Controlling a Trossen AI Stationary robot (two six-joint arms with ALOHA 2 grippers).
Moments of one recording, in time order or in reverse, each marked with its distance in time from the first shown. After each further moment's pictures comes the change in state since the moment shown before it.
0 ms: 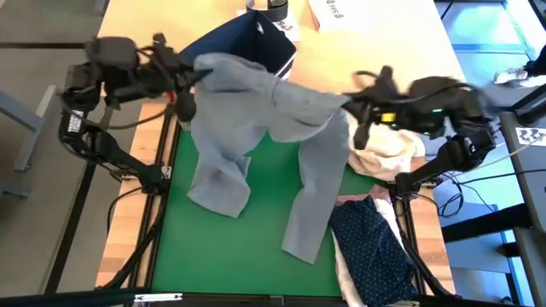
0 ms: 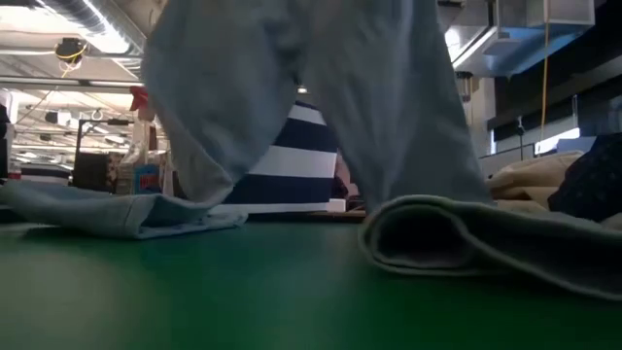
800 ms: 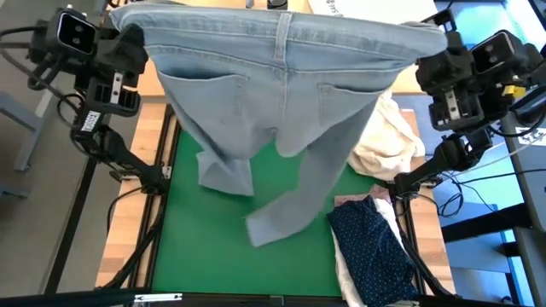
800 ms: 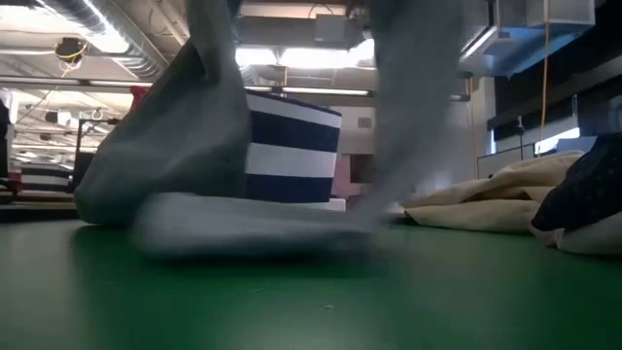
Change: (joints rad) left arm -0.054 0.067 0.019 1.245 0.716 -0.181; right arm 0.048 0.021 0.057 1.154 -0.508 -0.099
